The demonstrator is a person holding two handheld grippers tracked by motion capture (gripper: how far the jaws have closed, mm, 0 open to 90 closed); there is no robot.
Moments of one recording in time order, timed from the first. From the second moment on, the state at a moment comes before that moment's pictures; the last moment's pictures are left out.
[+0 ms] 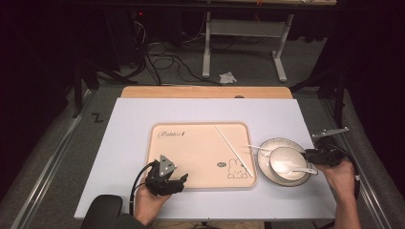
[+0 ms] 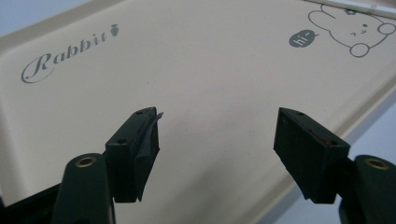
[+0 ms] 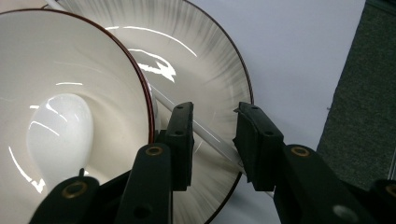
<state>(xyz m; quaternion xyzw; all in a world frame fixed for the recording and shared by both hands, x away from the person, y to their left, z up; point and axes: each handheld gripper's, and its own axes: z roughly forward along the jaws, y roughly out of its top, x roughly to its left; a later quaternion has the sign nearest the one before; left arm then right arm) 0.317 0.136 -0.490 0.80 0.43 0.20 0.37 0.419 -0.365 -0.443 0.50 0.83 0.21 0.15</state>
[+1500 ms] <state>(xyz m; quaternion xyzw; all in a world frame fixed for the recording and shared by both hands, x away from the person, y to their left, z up) 0.317 0.135 -0.491 0.80 0.42 0.20 0.37 0.422 -0.371 -0.453 0.51 0.82 0.21 0.13</state>
